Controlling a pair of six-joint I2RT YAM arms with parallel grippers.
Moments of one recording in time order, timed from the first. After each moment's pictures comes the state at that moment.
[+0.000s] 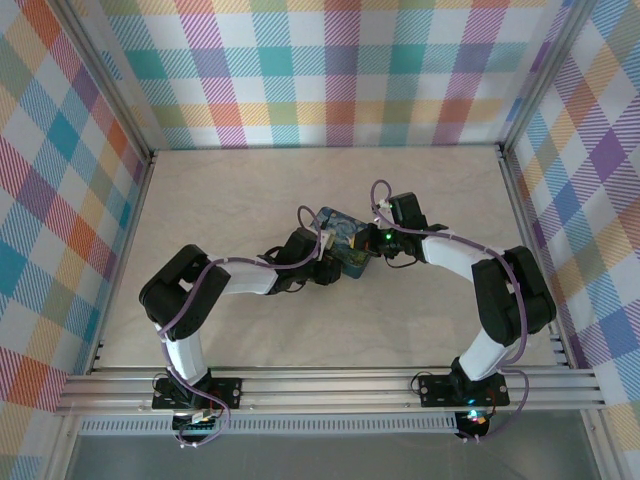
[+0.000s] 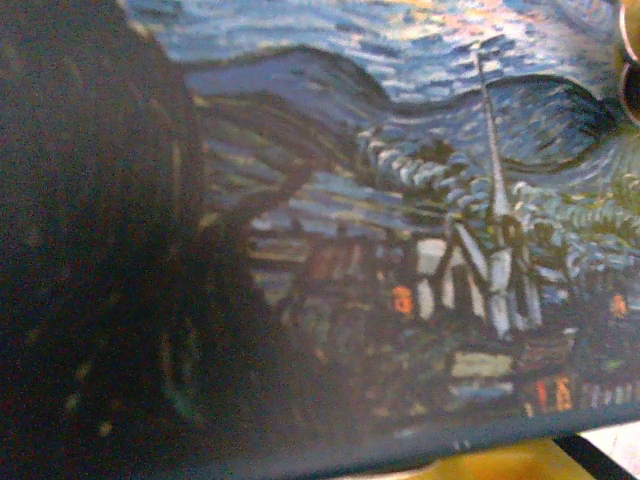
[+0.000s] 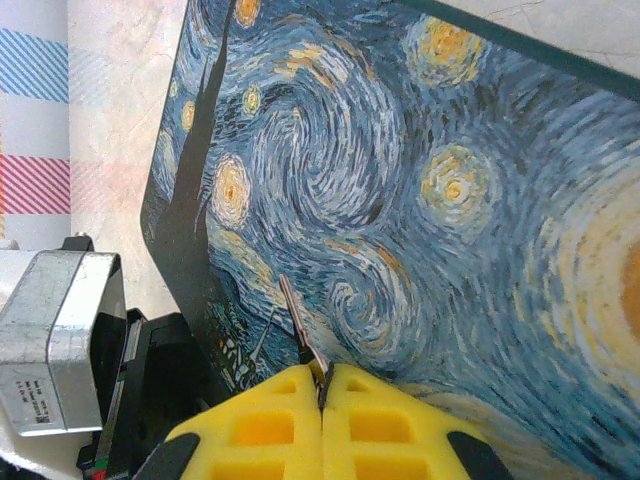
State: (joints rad) left arm -0.71 1.81 0.86 0.19 0.19 -0.45; right arm 0.41 1.66 0.93 -0.13 -0.56 0.62
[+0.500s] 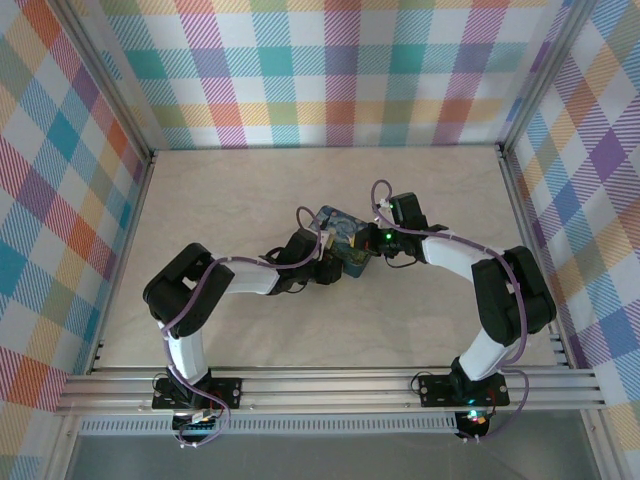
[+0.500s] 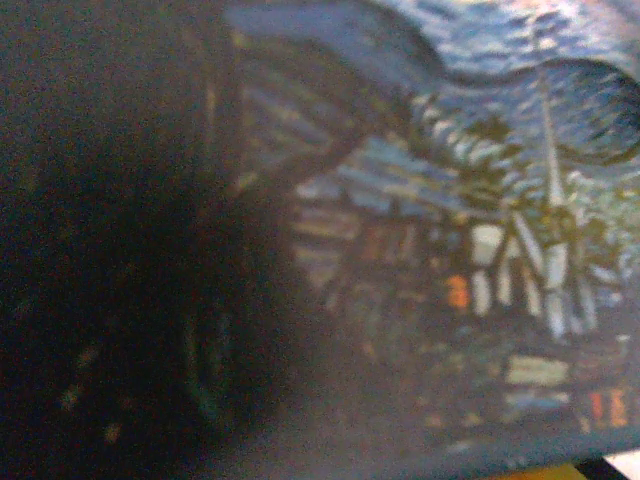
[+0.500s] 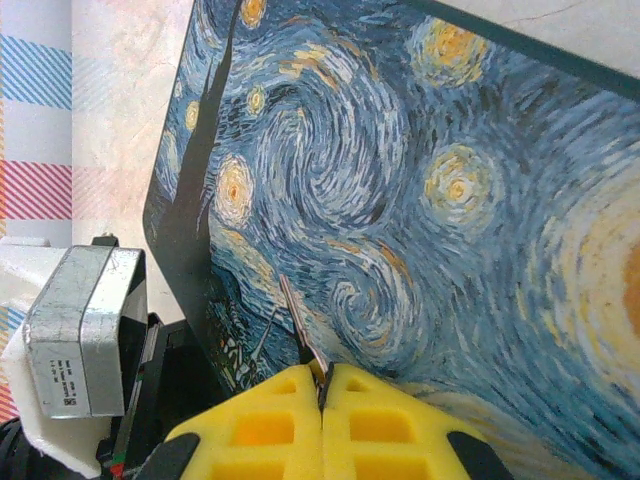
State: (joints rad) left arm -0.71 1.84 0.86 0.22 0.19 -0.51; right arm 0.40 1.66 0.93 -0.11 -0.56 0.63
